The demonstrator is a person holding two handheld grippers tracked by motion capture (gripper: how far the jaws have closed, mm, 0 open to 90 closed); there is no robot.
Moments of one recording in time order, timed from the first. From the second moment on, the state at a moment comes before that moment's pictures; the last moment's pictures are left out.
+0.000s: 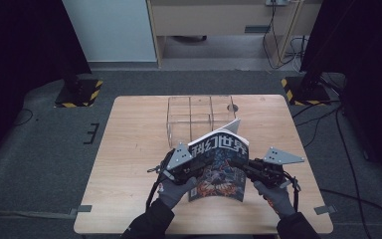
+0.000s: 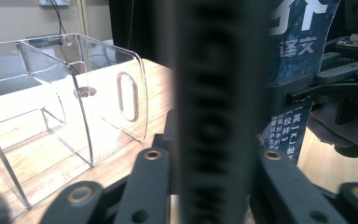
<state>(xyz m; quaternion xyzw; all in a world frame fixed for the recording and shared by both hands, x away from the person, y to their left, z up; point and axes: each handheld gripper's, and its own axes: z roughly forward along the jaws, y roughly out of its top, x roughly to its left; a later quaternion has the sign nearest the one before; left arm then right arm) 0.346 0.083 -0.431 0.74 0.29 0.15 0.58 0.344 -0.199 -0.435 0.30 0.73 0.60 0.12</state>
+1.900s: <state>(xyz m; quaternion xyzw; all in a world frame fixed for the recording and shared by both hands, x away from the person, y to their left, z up) 0.329 0.138 -0.362 0.71 0.34 0.18 0.59 0.371 -0.226 -0.481 0.47 0.72 0.46 0.23</state>
